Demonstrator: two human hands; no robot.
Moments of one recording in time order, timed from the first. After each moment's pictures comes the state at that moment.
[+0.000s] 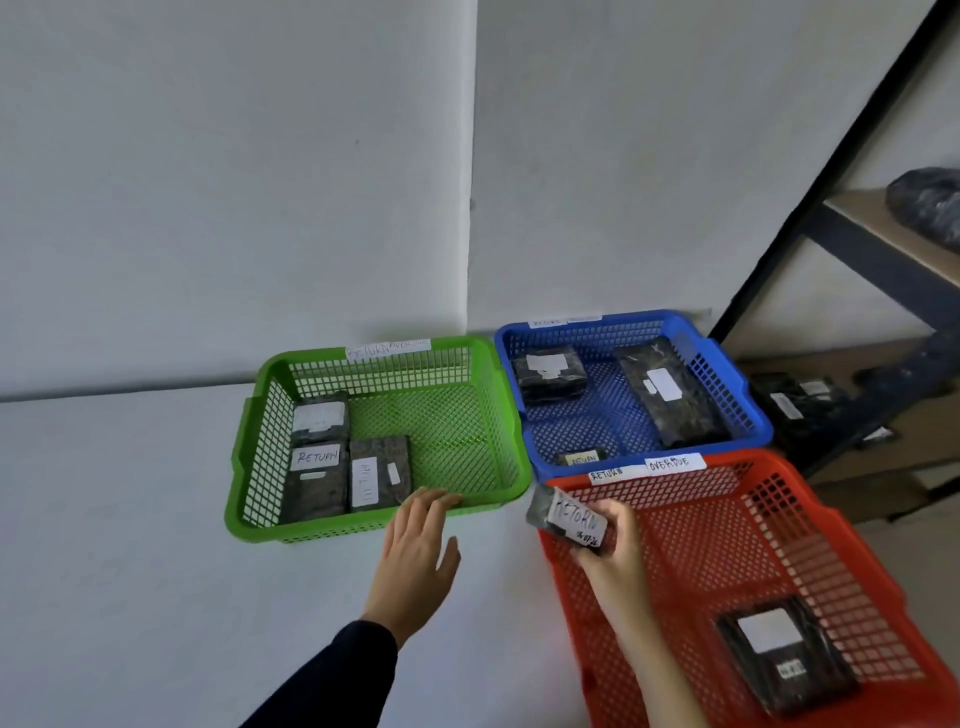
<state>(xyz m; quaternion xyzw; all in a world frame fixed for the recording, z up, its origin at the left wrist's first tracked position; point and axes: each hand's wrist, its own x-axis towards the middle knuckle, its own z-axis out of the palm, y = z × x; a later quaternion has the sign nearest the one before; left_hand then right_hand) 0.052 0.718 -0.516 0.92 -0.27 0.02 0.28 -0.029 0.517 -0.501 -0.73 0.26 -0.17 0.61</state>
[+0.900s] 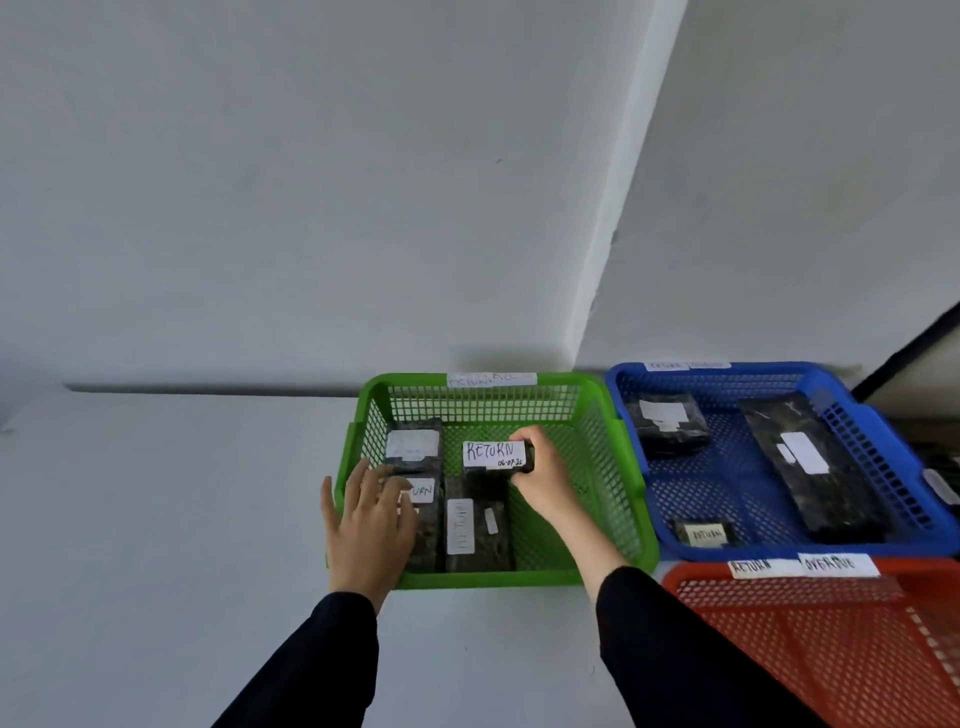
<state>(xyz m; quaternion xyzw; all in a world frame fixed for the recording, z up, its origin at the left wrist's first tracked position) 0.162 0.825 -0.512 0.98 -0.06 0.12 0.12 0.192 0.615 -0.513 -0.89 0.10 -0.01 0.45</state>
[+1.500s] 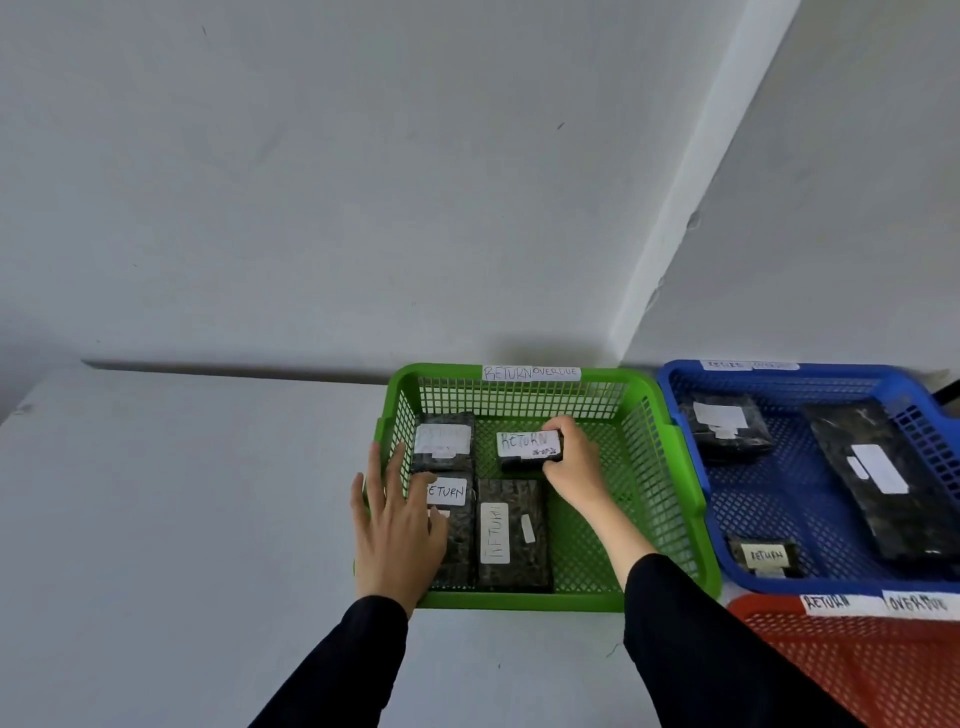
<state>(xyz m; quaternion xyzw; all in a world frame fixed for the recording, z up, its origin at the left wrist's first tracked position) 0.179 0.830 -0.530 0.99 -0.04 0.10 0.07 0.230 0.615 -0.540 -0.91 0.13 0.02 0.39</state>
